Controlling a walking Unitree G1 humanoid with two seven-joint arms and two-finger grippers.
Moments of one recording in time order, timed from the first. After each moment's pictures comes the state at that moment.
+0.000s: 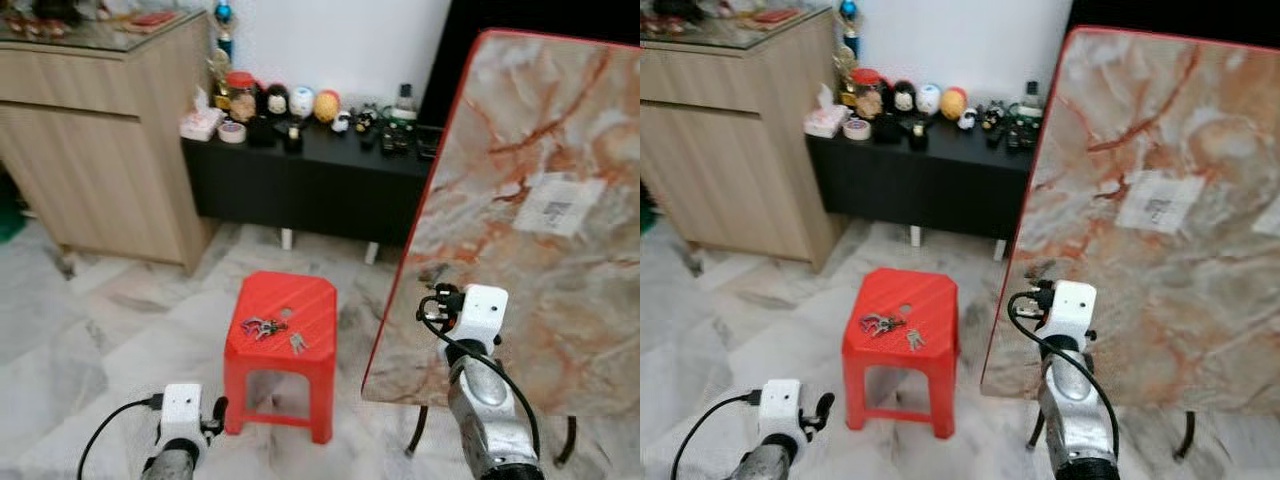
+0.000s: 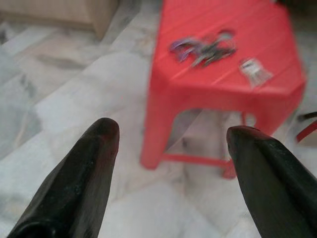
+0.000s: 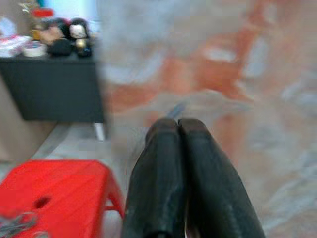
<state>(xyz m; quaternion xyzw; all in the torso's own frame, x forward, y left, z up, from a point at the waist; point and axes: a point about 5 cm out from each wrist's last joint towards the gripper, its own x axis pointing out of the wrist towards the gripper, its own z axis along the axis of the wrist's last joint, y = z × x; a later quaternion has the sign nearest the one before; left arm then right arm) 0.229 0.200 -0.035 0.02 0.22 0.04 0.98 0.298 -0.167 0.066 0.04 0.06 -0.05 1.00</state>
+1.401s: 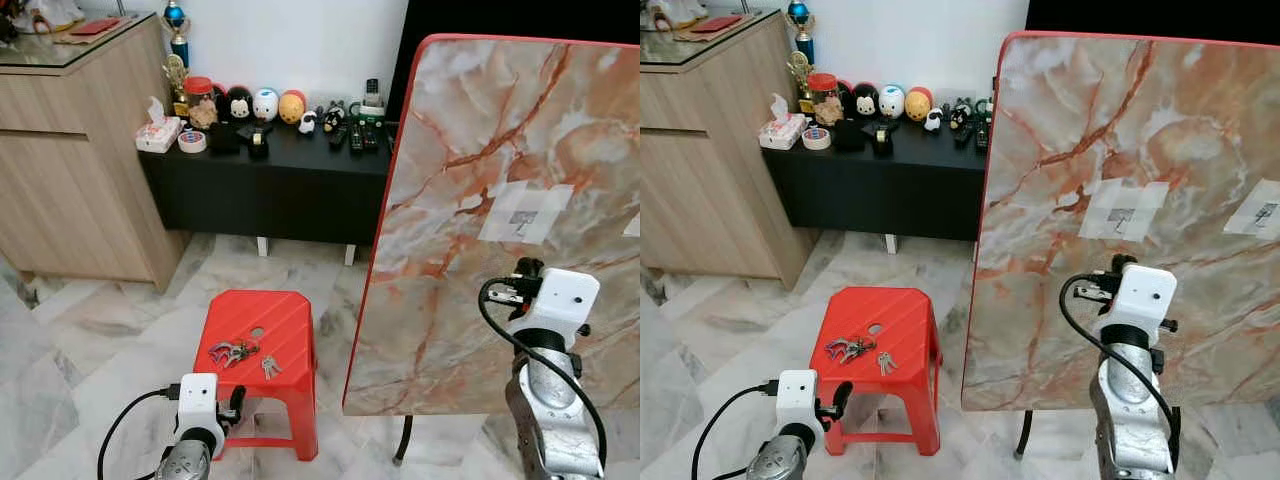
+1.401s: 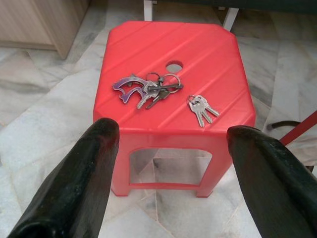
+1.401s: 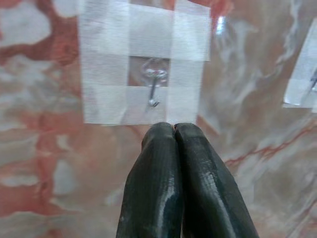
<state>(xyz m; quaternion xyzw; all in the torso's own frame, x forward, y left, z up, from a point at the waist) 0.235 0.192 -0.031 0.01 0.20 0.03 0.98 0.283 -0.218 0.125 -0.03 -0.04 -0.16 0.99</state>
